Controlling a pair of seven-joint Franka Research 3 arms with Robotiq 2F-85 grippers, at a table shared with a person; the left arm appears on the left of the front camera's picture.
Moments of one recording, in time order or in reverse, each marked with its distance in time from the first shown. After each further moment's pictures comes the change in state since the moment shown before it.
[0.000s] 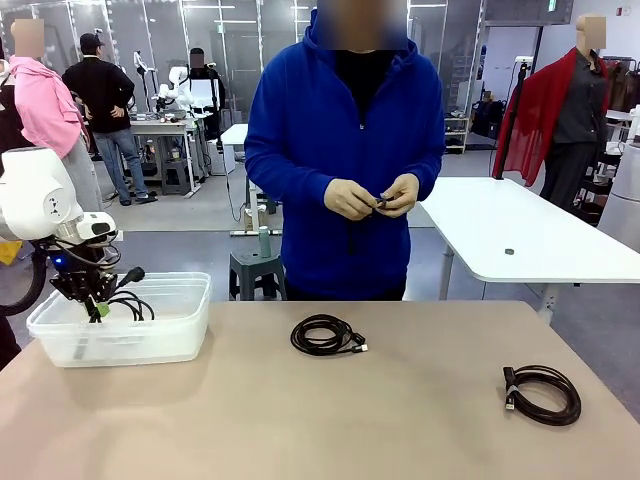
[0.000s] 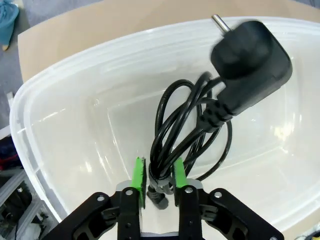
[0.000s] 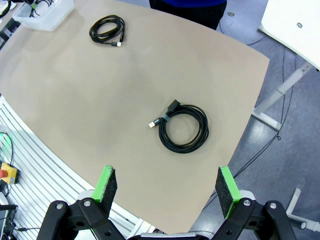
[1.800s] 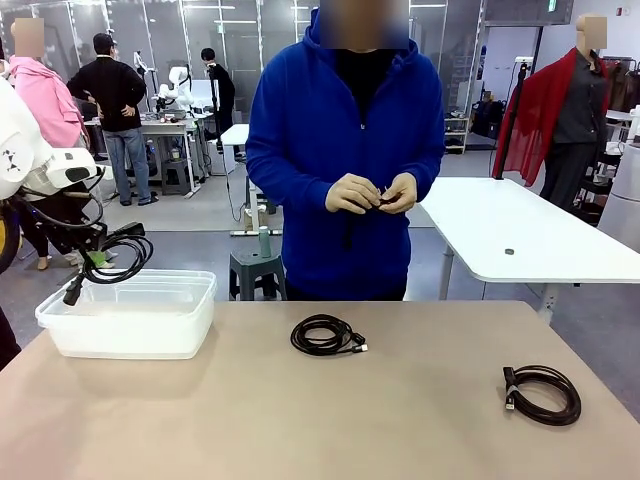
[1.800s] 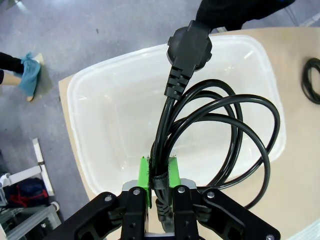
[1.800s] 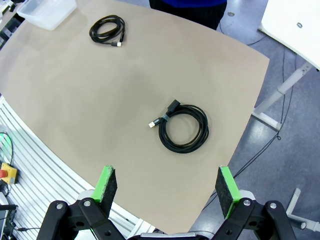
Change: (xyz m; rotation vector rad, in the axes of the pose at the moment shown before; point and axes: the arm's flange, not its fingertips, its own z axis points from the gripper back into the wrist) left arm -0.044 -0.045 0.129 0.060 -0.285 -0.124; right arm 0.000 0.000 0.000 0.000 0.000 0.000
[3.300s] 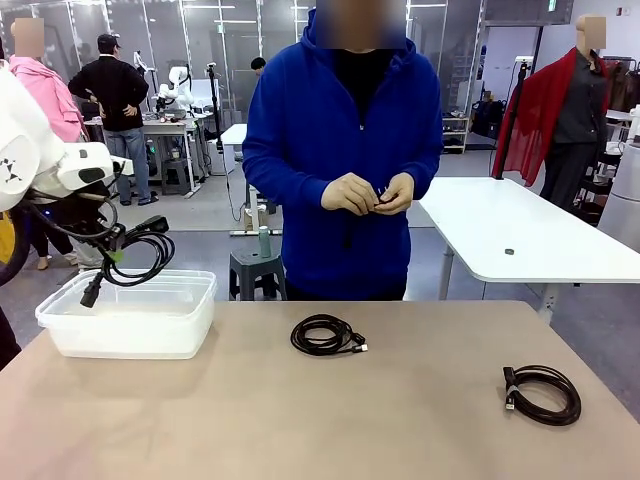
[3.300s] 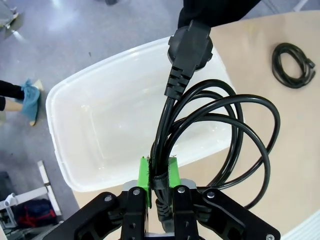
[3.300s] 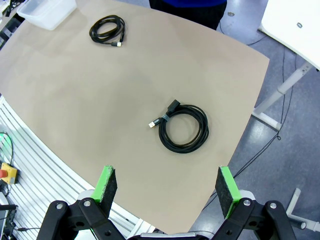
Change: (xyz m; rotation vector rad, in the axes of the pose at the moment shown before) left arm -0.033 -0.068 0.037 -0.006 -0.105 -0.108; right arm 0.000 0.000 0.000 0.000 0.000 0.000
